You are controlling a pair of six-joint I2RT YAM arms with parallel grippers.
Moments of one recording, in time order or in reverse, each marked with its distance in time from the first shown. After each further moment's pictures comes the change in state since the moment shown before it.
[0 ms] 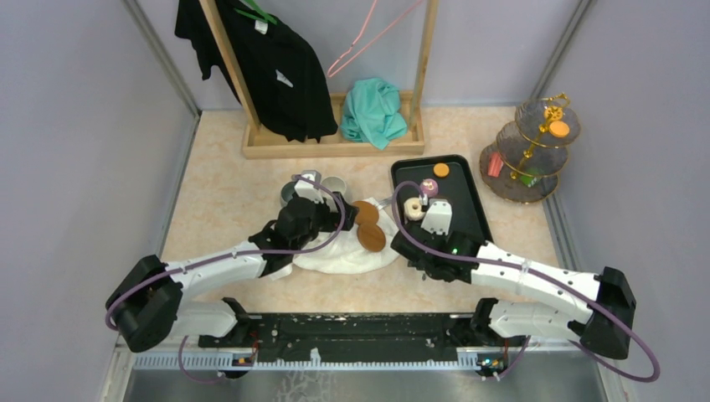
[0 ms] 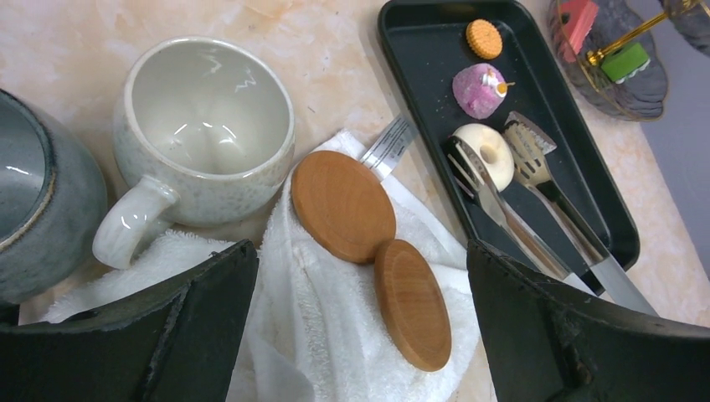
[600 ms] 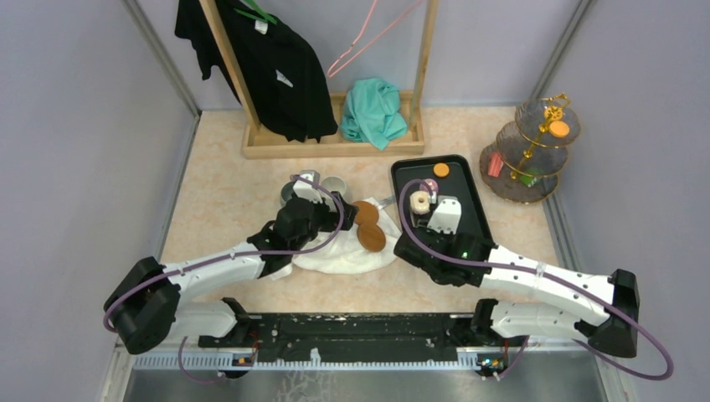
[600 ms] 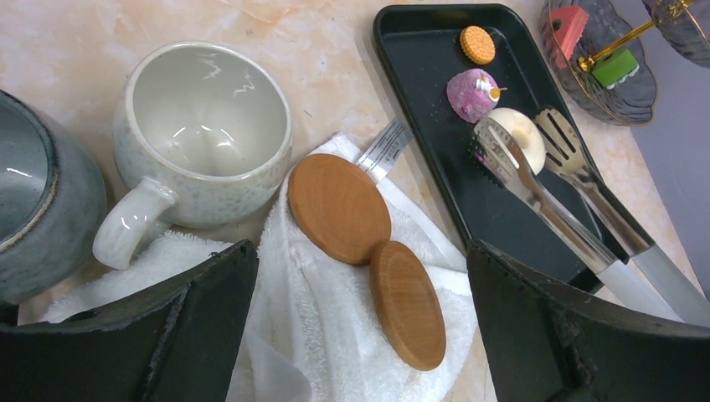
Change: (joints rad) left arm 0.000 -0.026 -0.004 0.003 0.000 -0.004; right arm 0.072 -0.052 0.064 -0.115 0.141 0.091
